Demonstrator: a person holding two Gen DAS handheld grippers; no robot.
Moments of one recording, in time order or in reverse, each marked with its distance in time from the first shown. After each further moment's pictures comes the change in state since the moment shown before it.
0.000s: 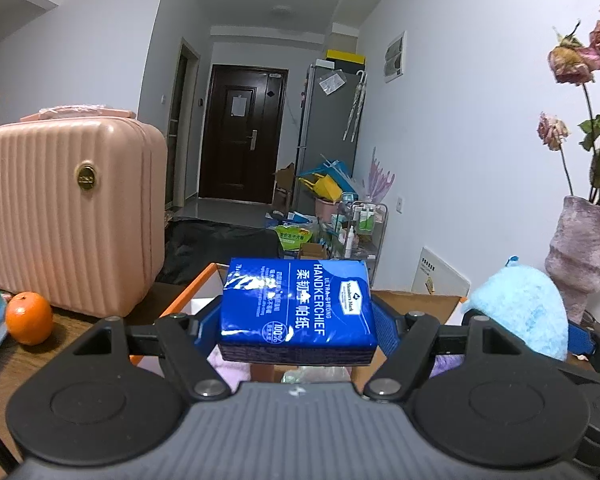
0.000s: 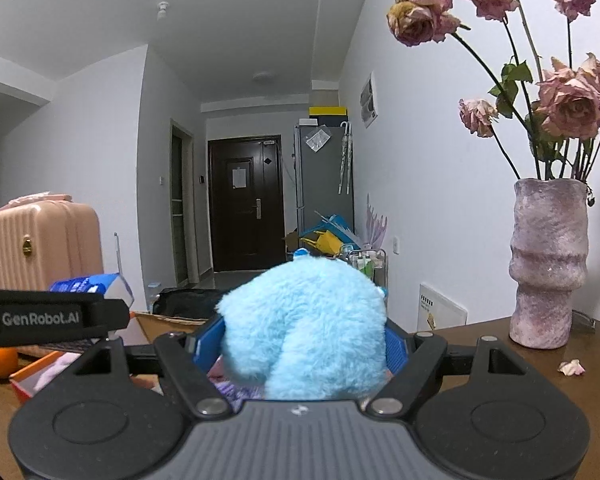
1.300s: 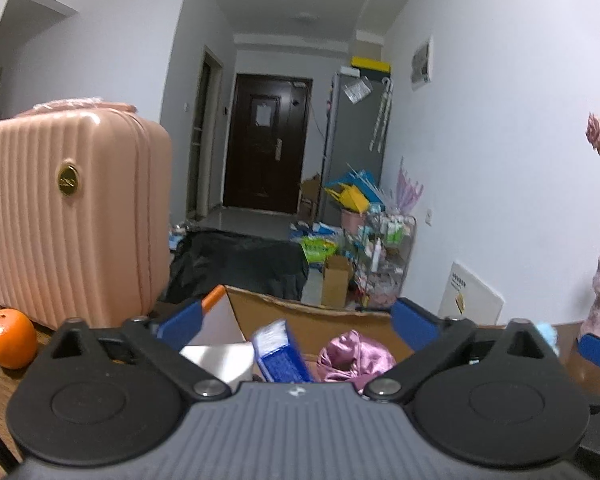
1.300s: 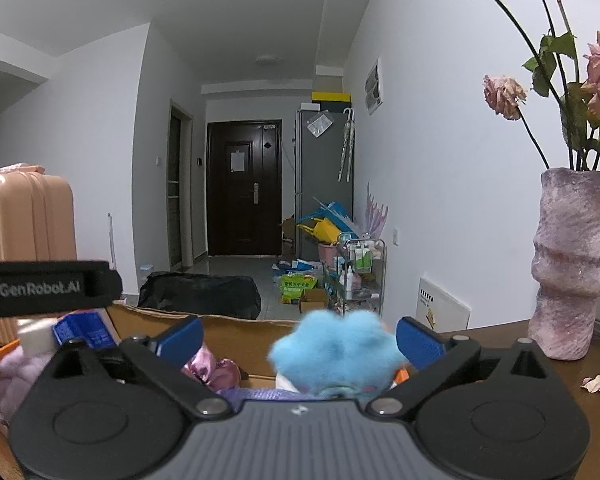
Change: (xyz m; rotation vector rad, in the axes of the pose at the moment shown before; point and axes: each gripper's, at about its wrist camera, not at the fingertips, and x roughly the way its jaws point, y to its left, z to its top) left arm 0.074 0.003 0.008 -0.014 -0.023 0.079; right arm 0.063 -0.002 -0.002 -0.037 0.044 -0.013
